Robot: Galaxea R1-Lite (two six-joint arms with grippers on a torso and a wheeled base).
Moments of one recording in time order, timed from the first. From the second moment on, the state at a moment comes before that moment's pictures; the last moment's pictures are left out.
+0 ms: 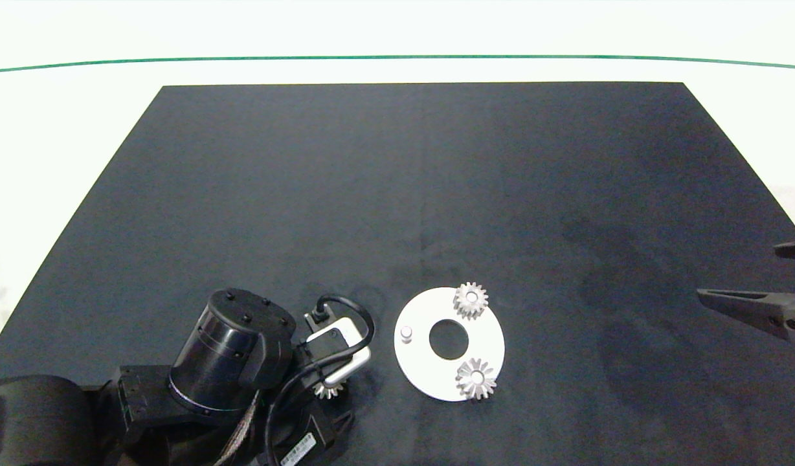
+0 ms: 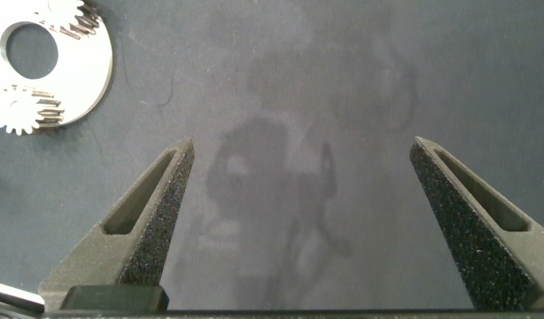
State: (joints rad) left arm -0.79 1.55 -0.64 -0.21 0.23 0.41; right arm 0.36 1.15 -1.08 0.46 -0.17 -0.18
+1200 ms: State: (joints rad) left arm -0.79 1.56 -0.64 -0.21 0.22 0.41; right arm 0.36 1.15 -1.08 0.46 -0.17 -0.18
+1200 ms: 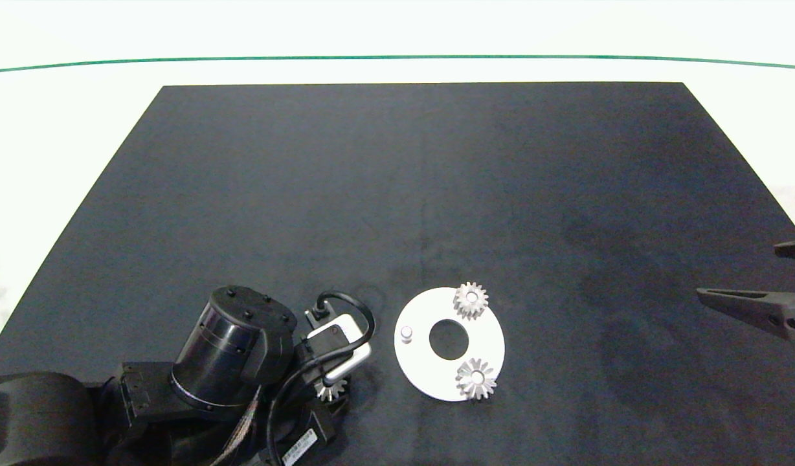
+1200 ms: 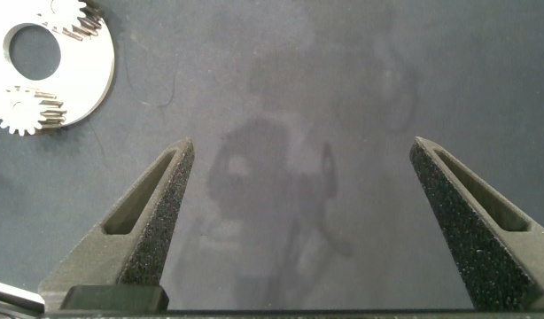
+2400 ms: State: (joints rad) left arm -0.79 1.56 -0.63 -0.20 0.22 0.41; right arm 0.35 1.15 -1.08 0.46 -0.17 -0.18
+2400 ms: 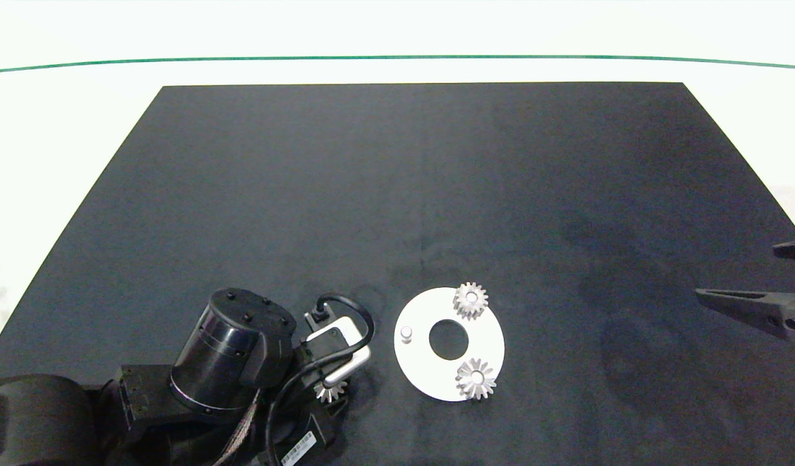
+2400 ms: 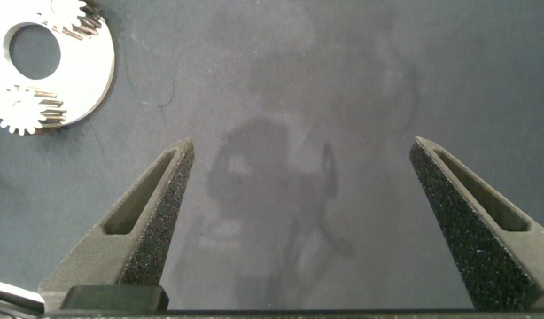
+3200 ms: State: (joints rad) left arm -0.84 1.52 -0.79 -0.02 0.23 0.41; right arm 0.33 1.14 -1.08 0.47 -0.15 -0.20
